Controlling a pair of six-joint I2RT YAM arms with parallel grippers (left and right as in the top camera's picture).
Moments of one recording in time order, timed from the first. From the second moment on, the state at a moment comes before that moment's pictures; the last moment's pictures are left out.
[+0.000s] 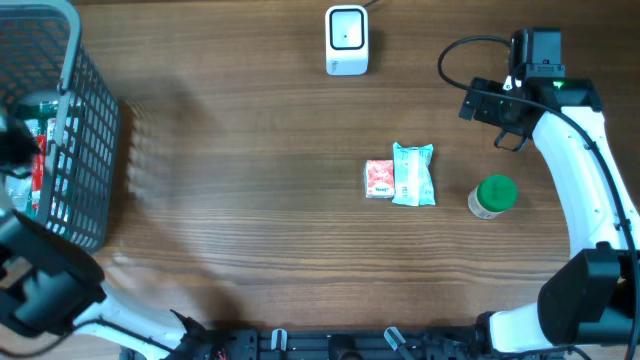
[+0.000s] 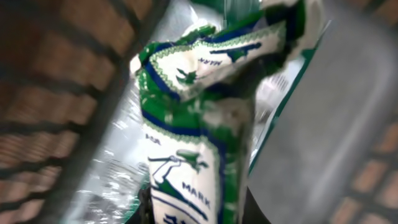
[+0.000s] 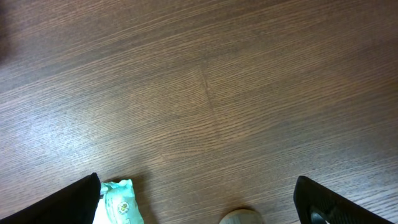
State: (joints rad) left arm 0.74 1.93 1.58 -0.80 0.02 0.24; right arm -0.02 1.65 1.39 -0.87 0.14 0.29
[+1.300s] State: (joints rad) left arm 0.75 2.04 1.55 -0.76 0.02 0.35; right arm -0.02 1.65 1.39 -0.87 0.14 0.29
